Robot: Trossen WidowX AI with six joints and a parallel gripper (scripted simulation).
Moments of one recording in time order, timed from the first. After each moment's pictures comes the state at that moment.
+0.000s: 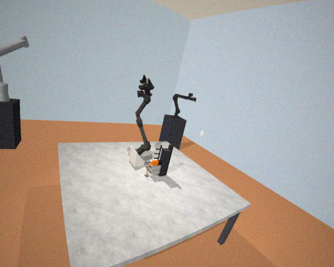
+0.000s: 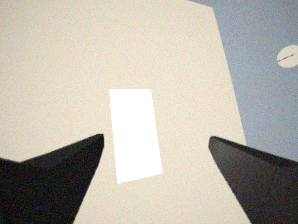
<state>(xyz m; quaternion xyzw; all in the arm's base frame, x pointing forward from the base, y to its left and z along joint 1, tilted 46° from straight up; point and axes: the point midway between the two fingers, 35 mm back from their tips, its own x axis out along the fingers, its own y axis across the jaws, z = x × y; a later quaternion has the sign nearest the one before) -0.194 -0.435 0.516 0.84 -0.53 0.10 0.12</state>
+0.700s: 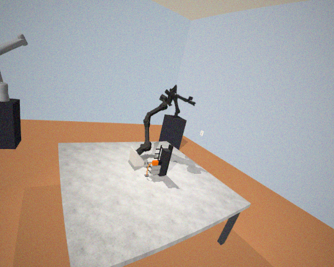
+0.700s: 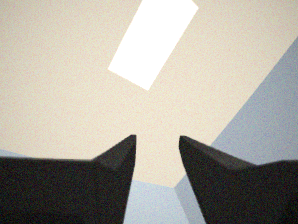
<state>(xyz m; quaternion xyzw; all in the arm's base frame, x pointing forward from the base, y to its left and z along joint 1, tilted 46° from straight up) -0.120 -0.221 0.693 0.66 -0.56 0.14 0.47</state>
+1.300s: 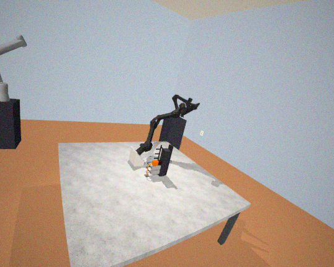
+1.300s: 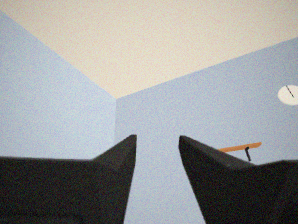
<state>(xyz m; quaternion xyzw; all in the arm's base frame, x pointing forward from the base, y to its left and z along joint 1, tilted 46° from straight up) 0.086 -0.036 0.710 0.49 -0.39 0.12 0.77</state>
